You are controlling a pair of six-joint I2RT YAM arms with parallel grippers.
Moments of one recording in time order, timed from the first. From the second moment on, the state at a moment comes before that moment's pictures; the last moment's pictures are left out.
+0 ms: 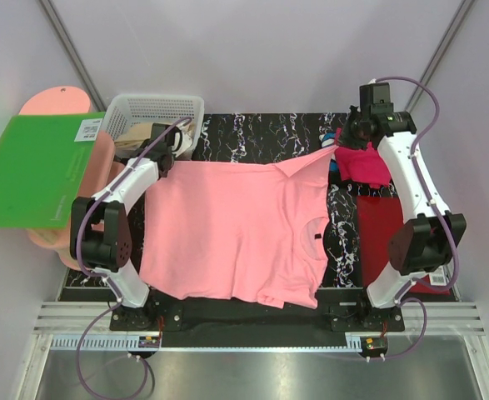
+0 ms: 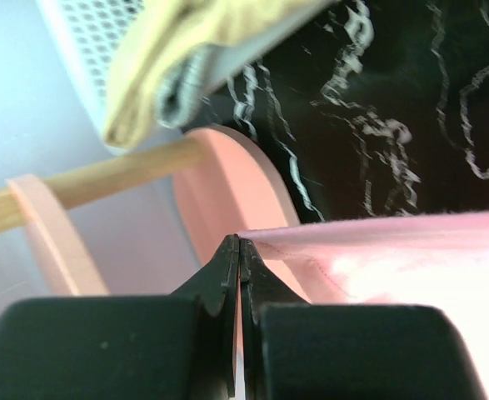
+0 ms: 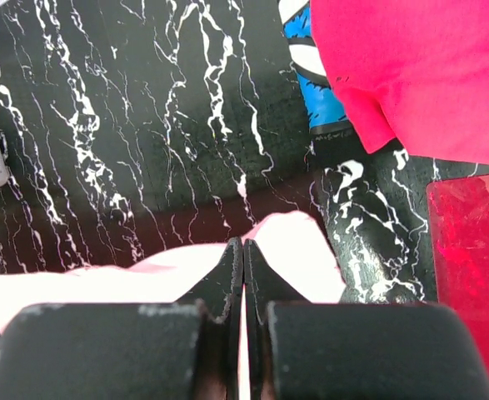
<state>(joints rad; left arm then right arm) -0.17 1.71 1.29 -0.43 -0.49 0.73 0.12 1.69 1.77 -0.88 0.02 0.51</state>
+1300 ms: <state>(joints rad) -0.11 1.48 0.91 -0.29 -0.48 0.84 0.18 1.33 1.34 -0.88 -0.13 0.58</state>
